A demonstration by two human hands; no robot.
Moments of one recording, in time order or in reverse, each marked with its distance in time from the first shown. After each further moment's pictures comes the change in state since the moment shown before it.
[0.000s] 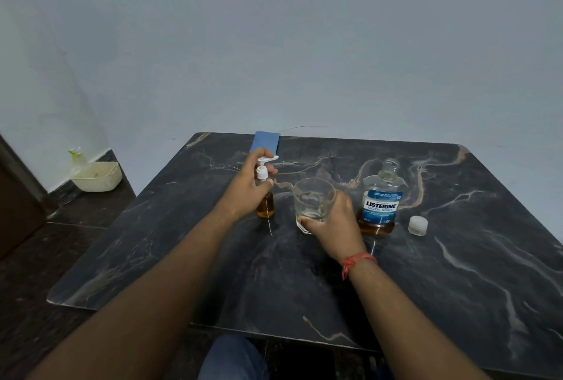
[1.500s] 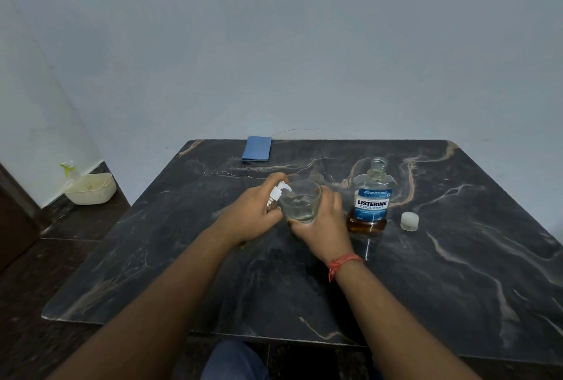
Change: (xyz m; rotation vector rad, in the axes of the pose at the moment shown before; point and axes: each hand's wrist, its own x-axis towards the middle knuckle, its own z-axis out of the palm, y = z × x) left_hand -0.025 0.016 0.014 0.397 -0.252 0.190; right_hand -0.007 -0.006 0.010 -0.102 0.098 -0.130
